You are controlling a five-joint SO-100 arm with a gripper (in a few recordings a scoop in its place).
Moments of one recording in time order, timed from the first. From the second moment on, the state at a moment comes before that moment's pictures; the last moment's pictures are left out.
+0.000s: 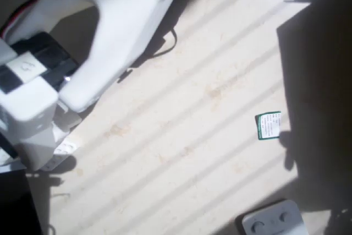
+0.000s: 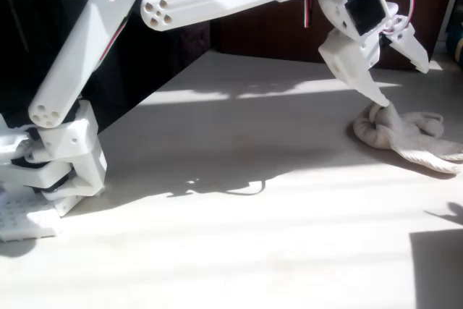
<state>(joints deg) -28.9 47.7 36.7 67.9 -7.6</state>
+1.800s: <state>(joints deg) -31.4 33.8 30.7 59.4 -4.5</state>
